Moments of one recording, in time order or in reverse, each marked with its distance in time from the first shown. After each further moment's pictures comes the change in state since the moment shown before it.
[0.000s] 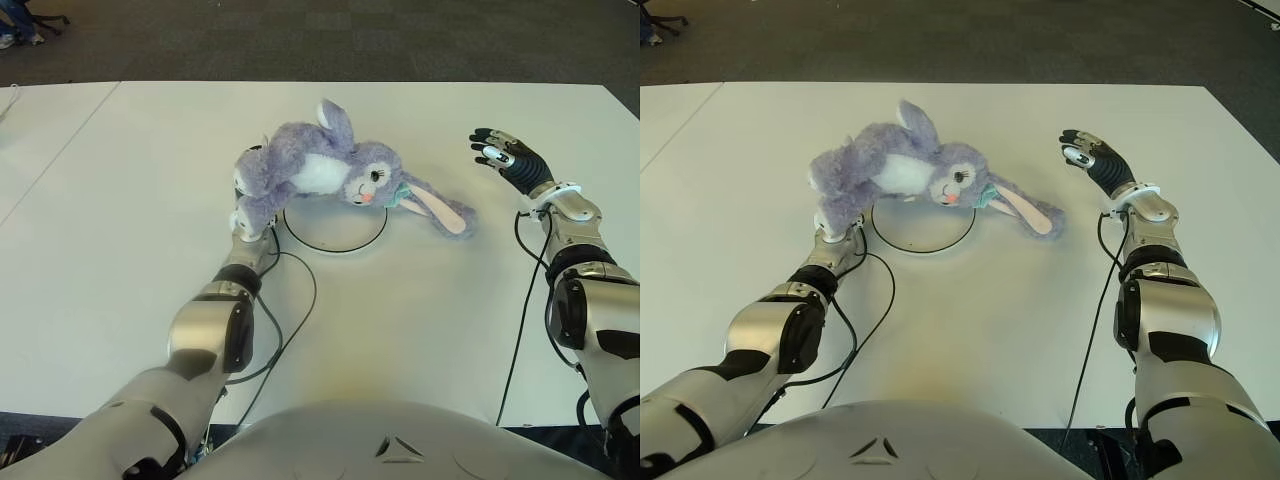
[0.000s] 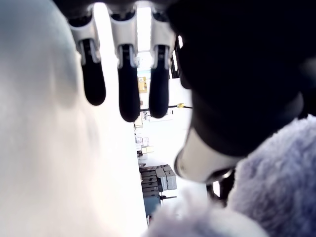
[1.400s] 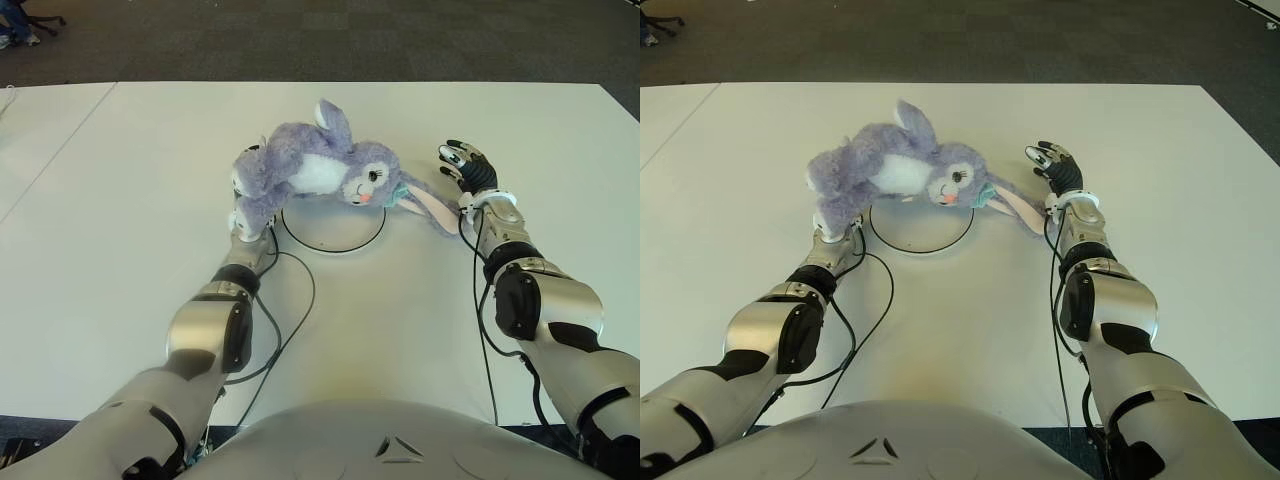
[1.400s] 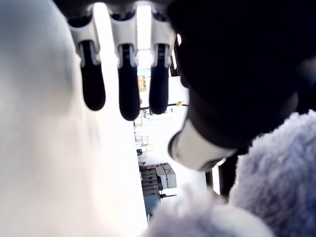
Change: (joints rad) left arm 0.002 0.009 -0.001 0.000 0.000 -0.002 0.000; right arm -0.028 0.363 -0.237 0.001 0.093 0.073 -0.234
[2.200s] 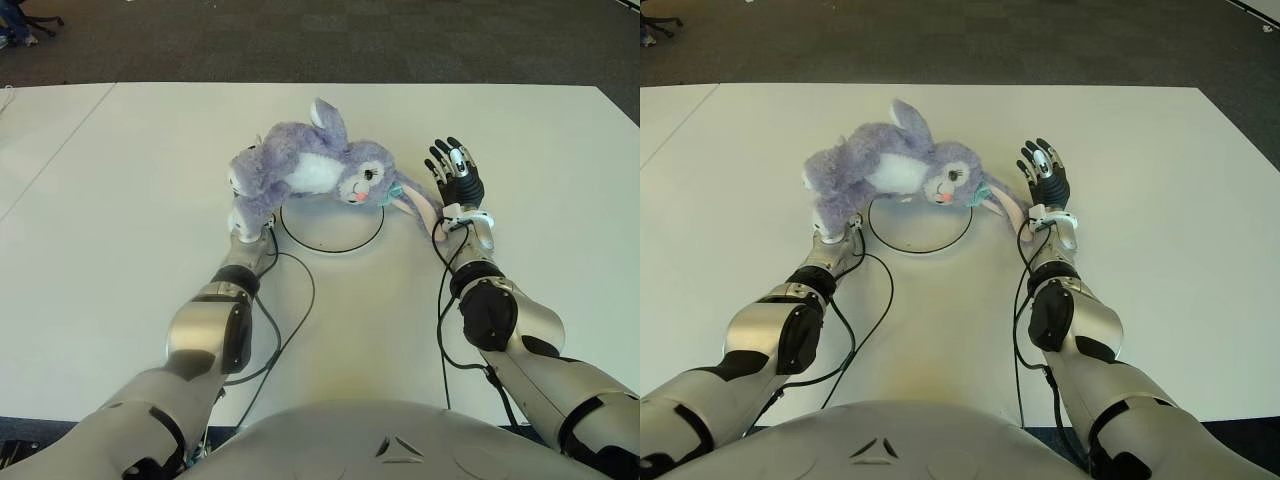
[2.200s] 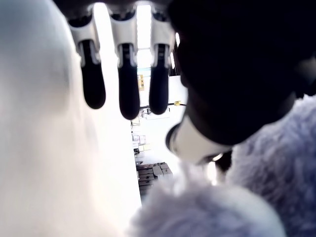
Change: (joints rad) left arm 0.005 0.001 0.001 -0.001 -0.001 -0.016 0.000; right arm 0.091 0.086 -0.202 -0.063 0.178 -0.123 0.223
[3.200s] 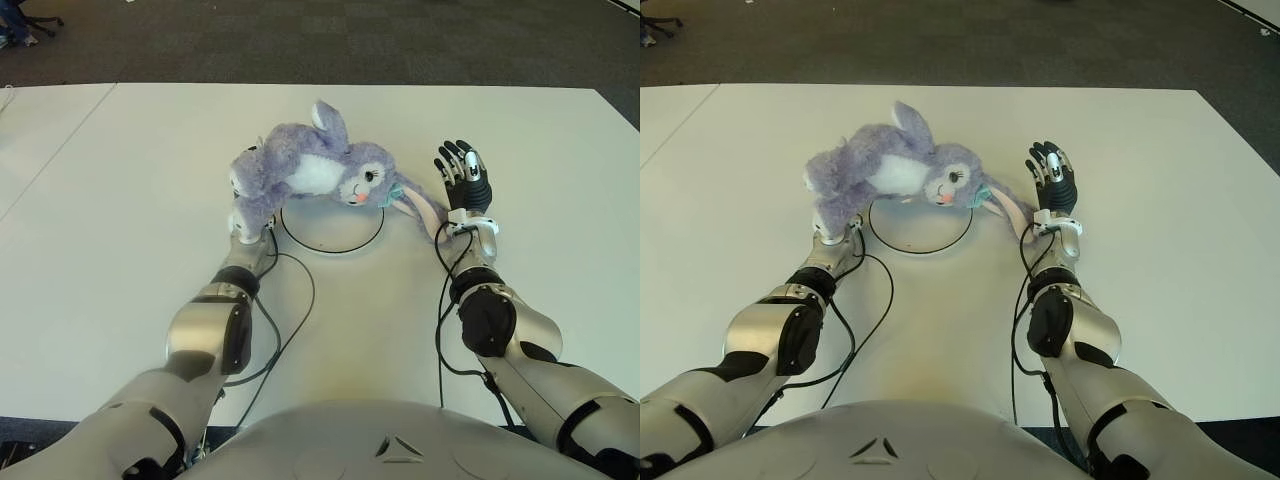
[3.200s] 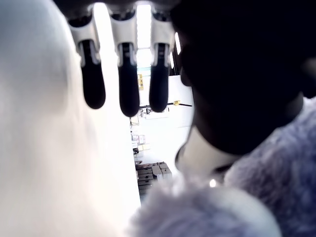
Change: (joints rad) left arm 0.003 0.001 -0.002 -0.001 0.001 -0.001 0.000; right arm 0.031 0.021 0.010 -0.026 -0.010 -0.041 -0.027
